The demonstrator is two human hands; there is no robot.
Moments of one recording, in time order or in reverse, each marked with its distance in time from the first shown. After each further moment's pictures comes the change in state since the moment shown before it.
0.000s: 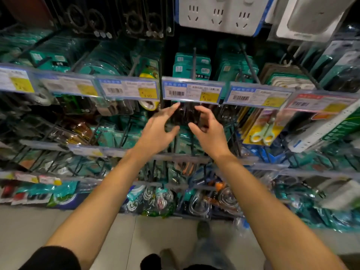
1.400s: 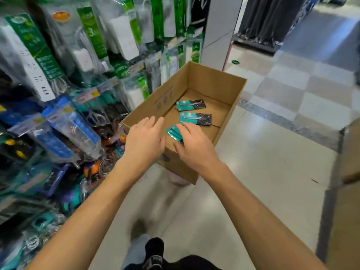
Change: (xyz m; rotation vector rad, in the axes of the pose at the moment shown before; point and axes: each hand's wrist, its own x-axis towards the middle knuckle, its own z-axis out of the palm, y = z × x) left_hand -0.332 0.452 0.314 0.419 -0.427 0.848; right_hand -0.575 0.105 -0.359 -0.863 0.538 0.407
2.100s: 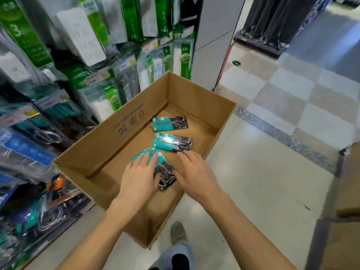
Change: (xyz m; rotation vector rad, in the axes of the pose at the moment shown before) left_hand 0.143 0.075 0.137 0.020 -0.228 -0.173; right_hand 0.090 0.191 0.012 0.040 -0.227 0.017
